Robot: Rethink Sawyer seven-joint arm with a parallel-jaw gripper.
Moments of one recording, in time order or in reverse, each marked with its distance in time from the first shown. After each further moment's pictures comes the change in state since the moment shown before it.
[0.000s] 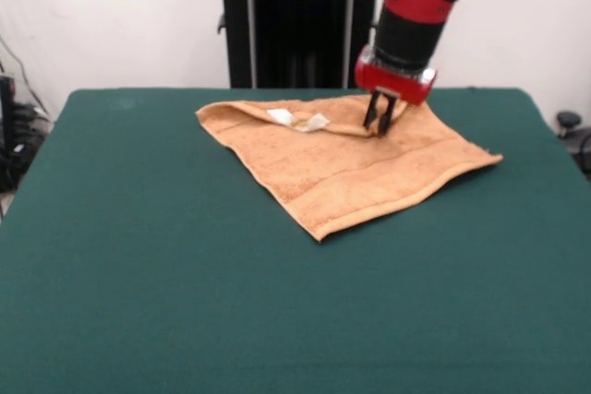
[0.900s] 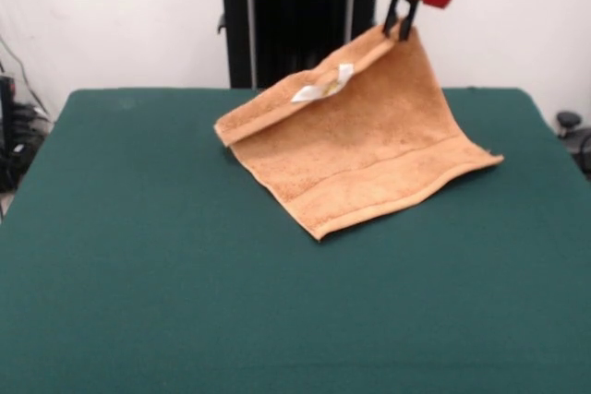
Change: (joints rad) arm 0.062 -0.254 -0.105 -0.031 -0.054 0.481 0.000
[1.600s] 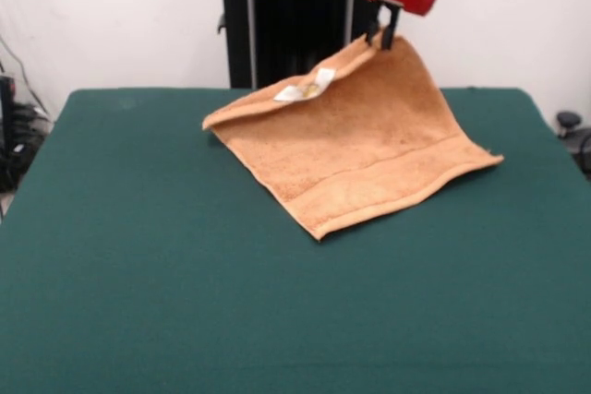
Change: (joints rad) arm -0.045 -0.008 0.005 0.038 0.000 -0.092 0.000
